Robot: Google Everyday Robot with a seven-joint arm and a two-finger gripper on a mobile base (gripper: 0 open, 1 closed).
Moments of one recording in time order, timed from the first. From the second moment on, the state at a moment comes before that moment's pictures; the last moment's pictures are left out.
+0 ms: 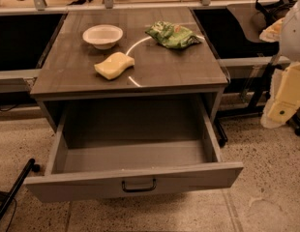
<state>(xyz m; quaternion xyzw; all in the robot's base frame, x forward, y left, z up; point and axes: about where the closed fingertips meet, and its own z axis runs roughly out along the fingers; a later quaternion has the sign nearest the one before) 0.438 -0.215 0.982 -0.60 0.78 -0.04 0.17</state>
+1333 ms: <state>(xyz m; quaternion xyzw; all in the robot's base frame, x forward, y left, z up) 0.479 -0.199 0.966 -0.61 0.77 0.00 0.19</state>
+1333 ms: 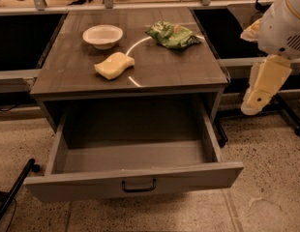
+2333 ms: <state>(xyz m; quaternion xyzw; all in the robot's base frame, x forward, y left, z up) 0.555 -0.128 0.942 -0.64 0.73 0.05 0.22</state>
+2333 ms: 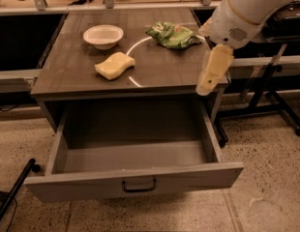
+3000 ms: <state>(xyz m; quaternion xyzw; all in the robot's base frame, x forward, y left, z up) 0.602 -0.075 0.920 -0.61 0.75 0.08 0.22</state>
